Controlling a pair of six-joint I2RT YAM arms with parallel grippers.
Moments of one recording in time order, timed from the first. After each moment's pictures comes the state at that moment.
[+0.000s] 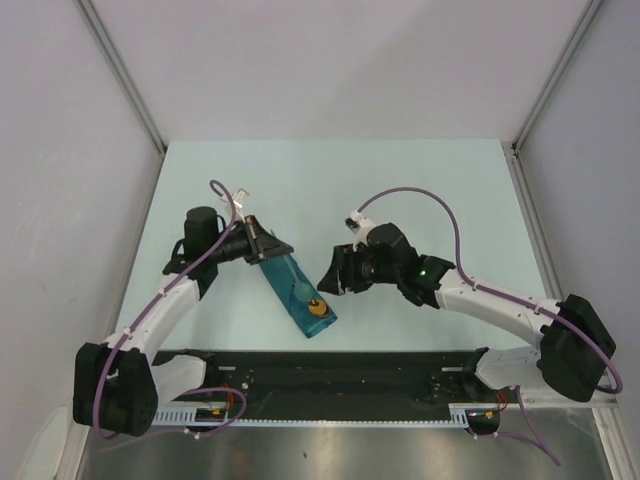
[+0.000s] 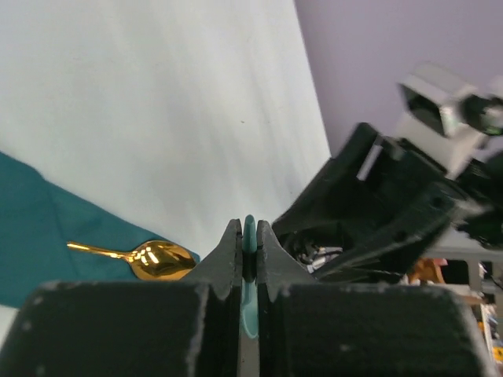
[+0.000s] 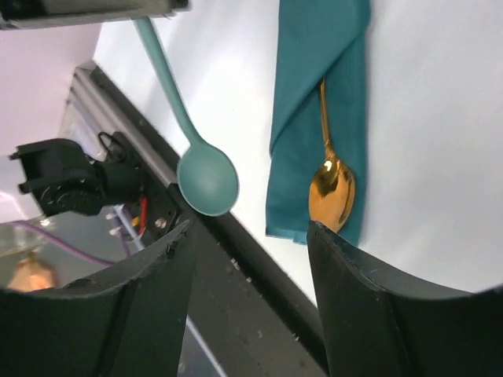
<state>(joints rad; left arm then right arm) -0.18 1.11 0.66 -0.02 0.79 -0.70 0.88 1.30 0.88 -0.13 -0.23 0.64</state>
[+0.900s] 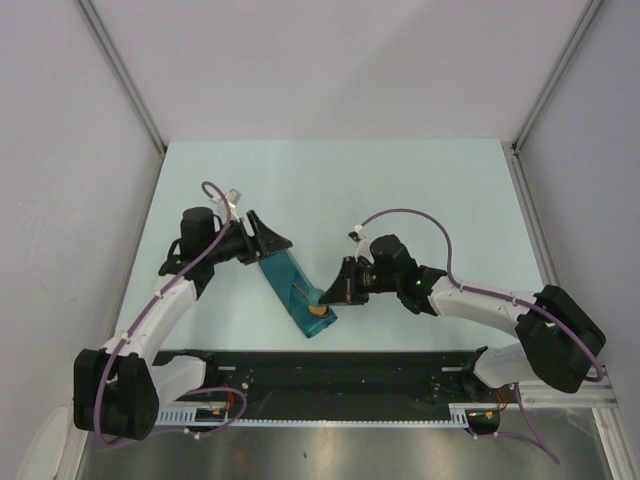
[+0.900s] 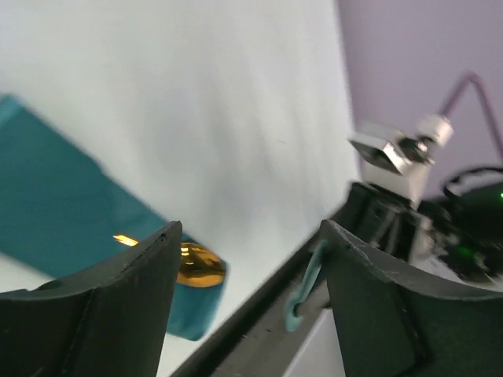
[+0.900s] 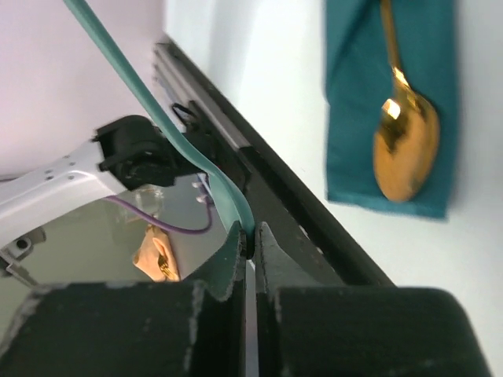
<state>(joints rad) -0.15 1.08 0.64 -0.02 0.76 -0.71 0.83 1.37 0.68 0.22 -0.52 0.97</state>
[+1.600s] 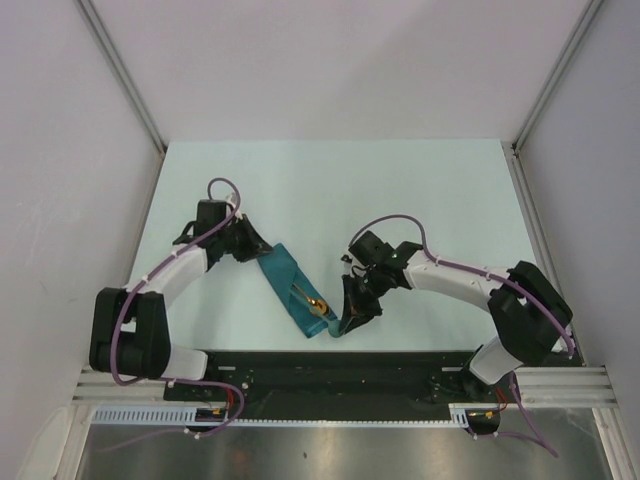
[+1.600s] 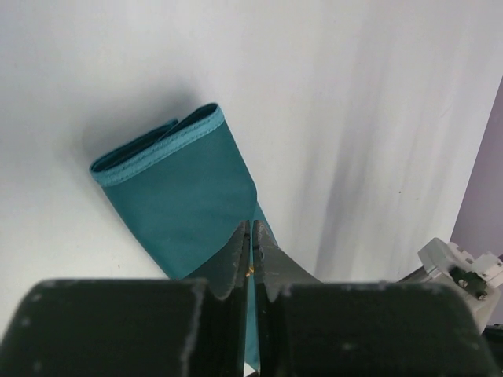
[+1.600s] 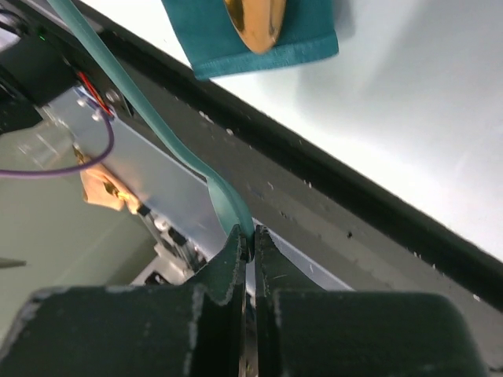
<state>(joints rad) -0.12 1.39 0.78 -0.23 0.42 -0.62 0.83 1.55 0.97 -0.60 -0.58 0.78</state>
